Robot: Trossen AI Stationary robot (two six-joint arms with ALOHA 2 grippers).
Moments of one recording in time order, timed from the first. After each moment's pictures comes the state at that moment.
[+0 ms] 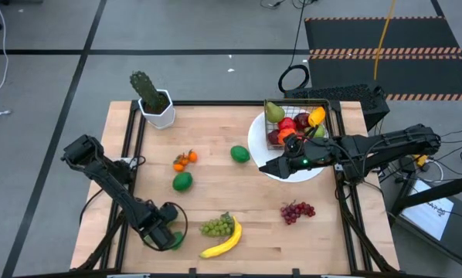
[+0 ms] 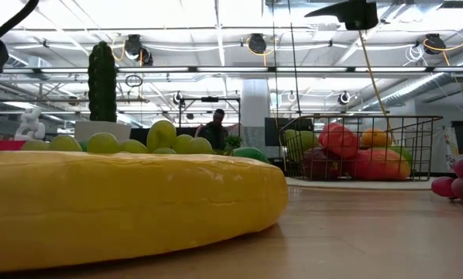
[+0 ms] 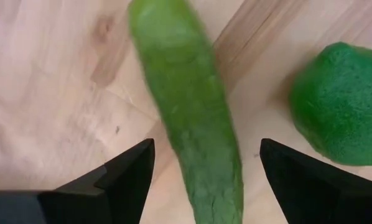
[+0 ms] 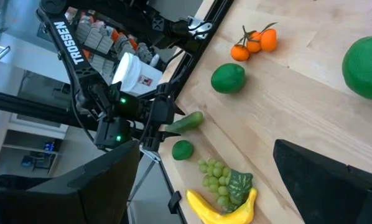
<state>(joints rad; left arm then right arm) -0.80 1.62 0.96 -0.86 0.08 -1.43 0.18 1.09 0.98 -0.33 0.14 1.14</state>
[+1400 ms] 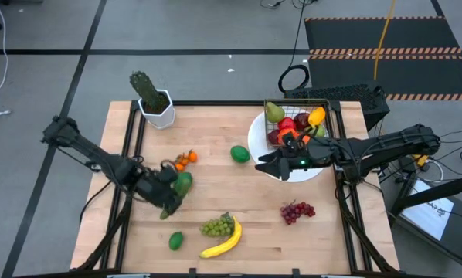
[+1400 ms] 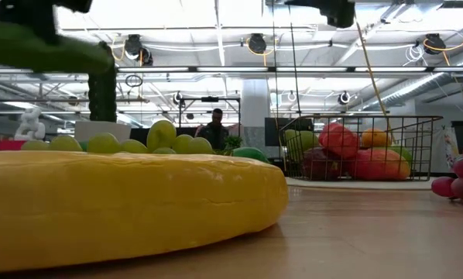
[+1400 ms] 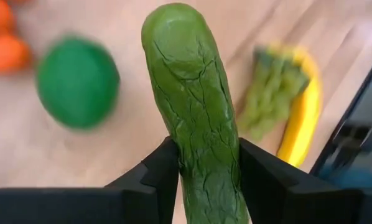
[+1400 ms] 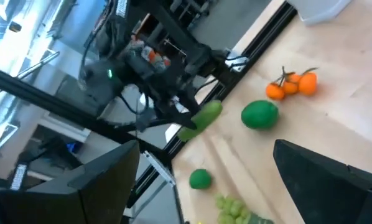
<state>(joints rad) -0.52 1.16 0.96 -0.87 -0.20 -1.25 0.18 1.09 0.90 -0.05 0.16 0.98</state>
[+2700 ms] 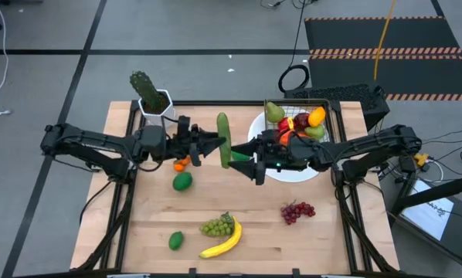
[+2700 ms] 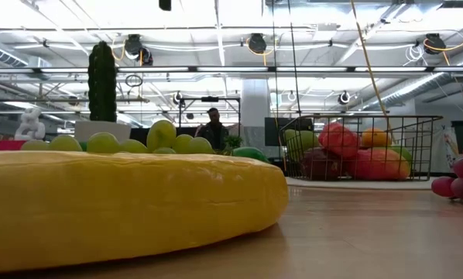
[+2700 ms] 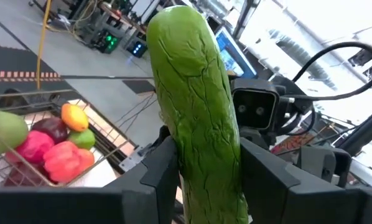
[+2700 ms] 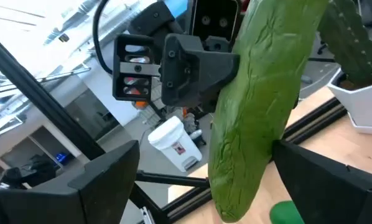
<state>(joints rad) -0.09 1.21 0.96 0.38 -0.27 -0.67 0.17 1.39 1.11 0.31 0.24 0.63</state>
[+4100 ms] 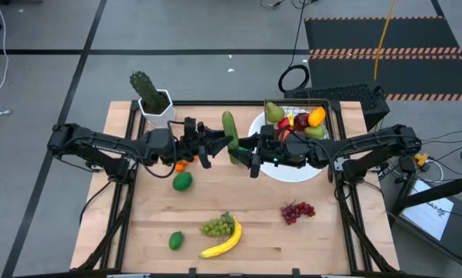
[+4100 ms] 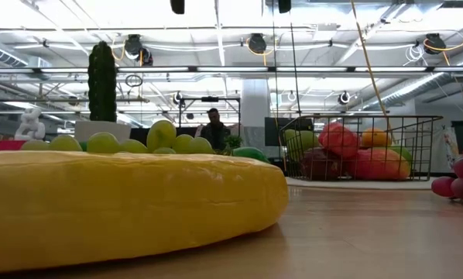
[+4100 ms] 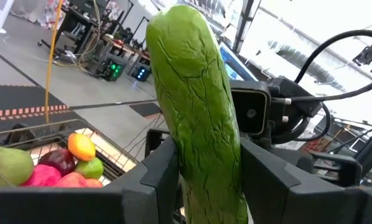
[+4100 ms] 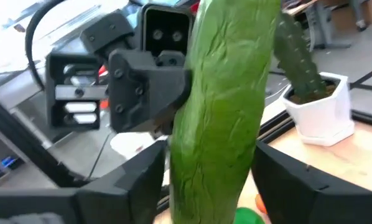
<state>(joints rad) -0.09 1.31 0.96 0.56 -0.32 -0.53 0.13 1.39 1.11 0.26 0.32 0.56</state>
